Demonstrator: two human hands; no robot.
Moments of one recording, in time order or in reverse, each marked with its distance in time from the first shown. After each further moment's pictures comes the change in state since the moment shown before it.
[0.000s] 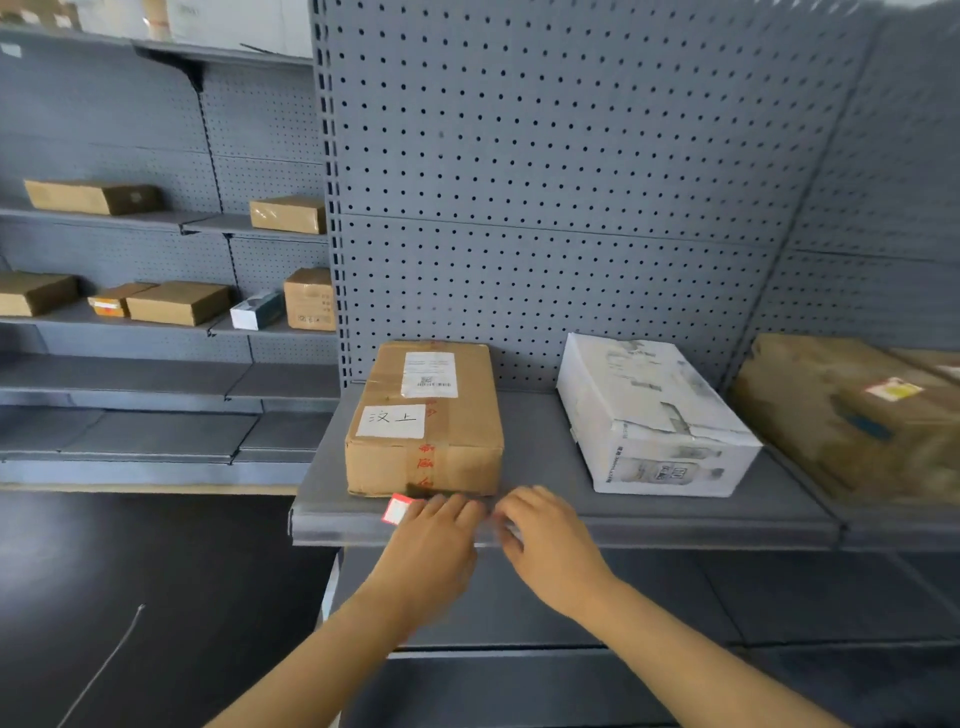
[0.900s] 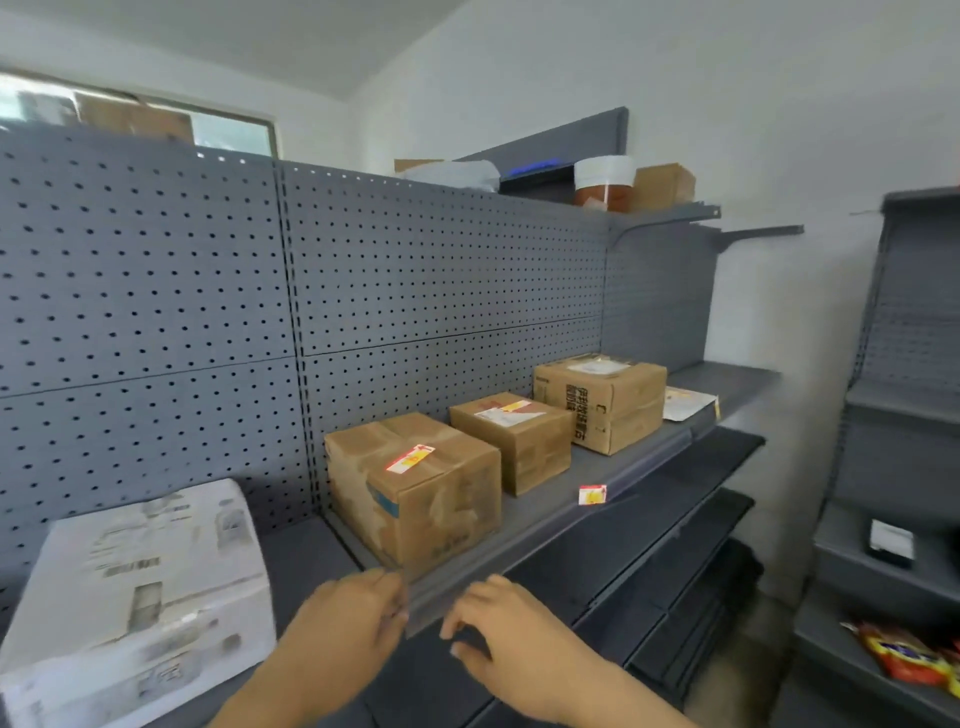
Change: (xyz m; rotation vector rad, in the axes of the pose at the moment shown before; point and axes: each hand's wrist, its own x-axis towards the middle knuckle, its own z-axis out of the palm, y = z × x) left_hand 0.241 0.346 0.046 -0.212 -0.201 0.422; right_hand -0.243 0.250 -0.264 -0.072 0.006 0.378
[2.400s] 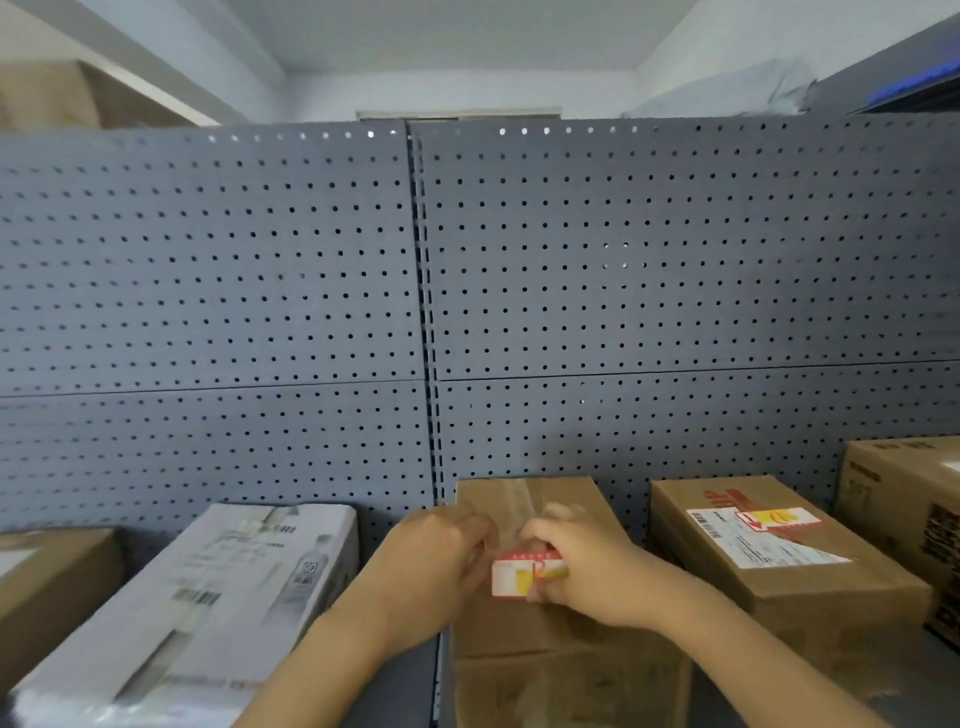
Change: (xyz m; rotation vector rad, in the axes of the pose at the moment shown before) left_hand 0.191 -0.076 -0.016 0.262 0.286 -0.322; right_hand 0.282 0.172 -0.026 0.153 -0.264 -0.367
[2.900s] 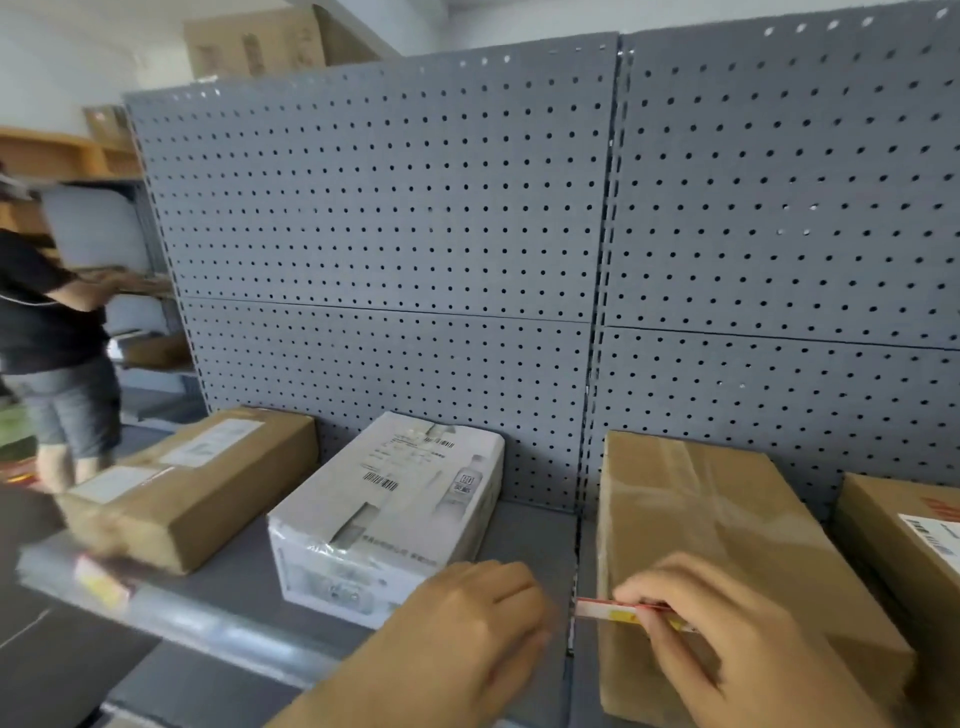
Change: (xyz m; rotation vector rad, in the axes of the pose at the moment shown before) left_hand -0.136 0.013 -0.043 -0.088 -0.032 -0.001; right_hand -0.063 -0.081 0.033 0.000 0.333 -0.268
